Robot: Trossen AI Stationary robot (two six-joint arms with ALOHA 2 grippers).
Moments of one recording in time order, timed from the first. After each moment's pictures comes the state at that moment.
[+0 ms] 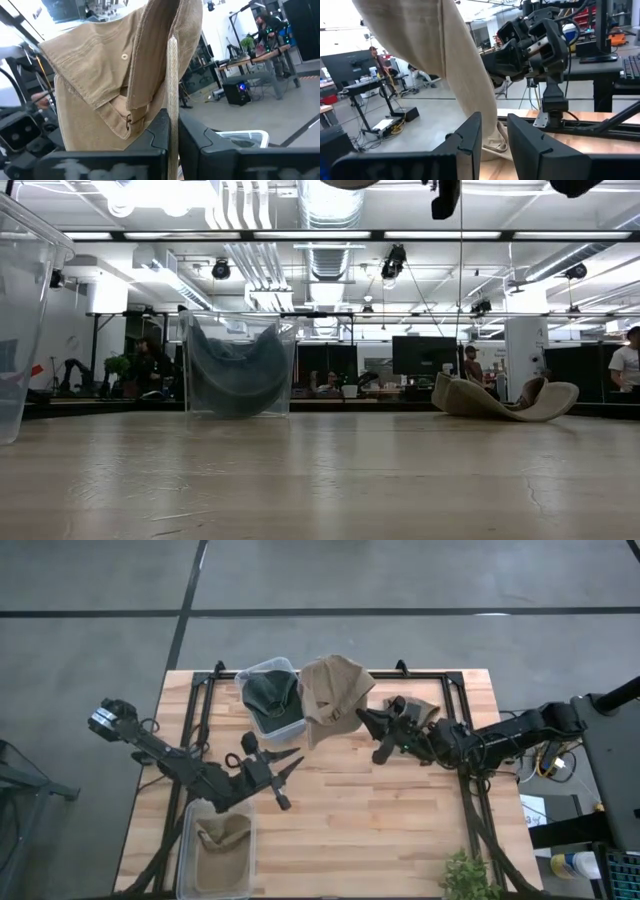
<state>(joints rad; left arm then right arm) -0.53 1.29 0.92 0.55 -1.06 0.28 0.15 1.24 0.69 0.89 0.59 0.24</state>
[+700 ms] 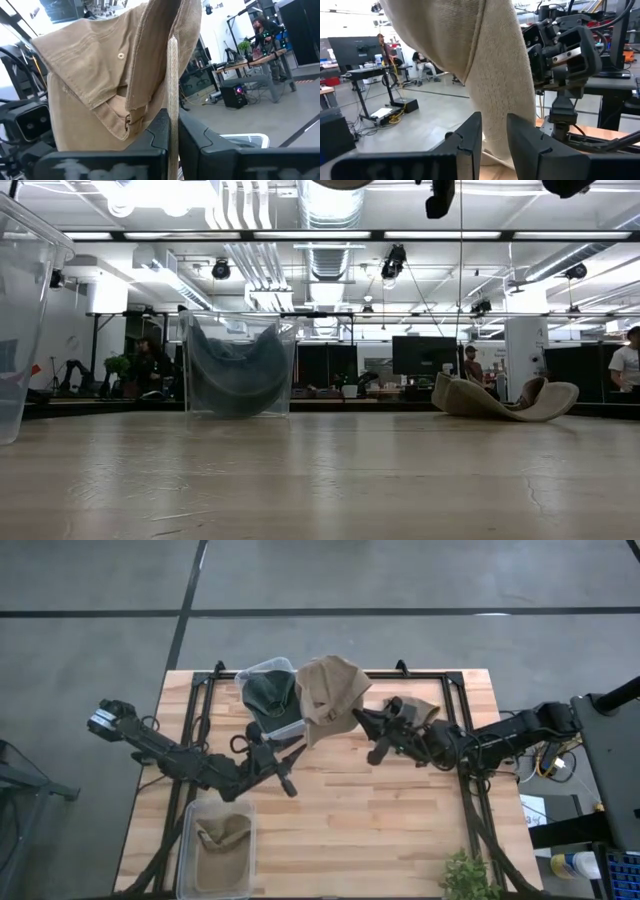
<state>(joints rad) -0.44 1.29 0.93 0.55 -1.01 0.18 0.16 1.29 0.72 0.93 0.61 0.22</state>
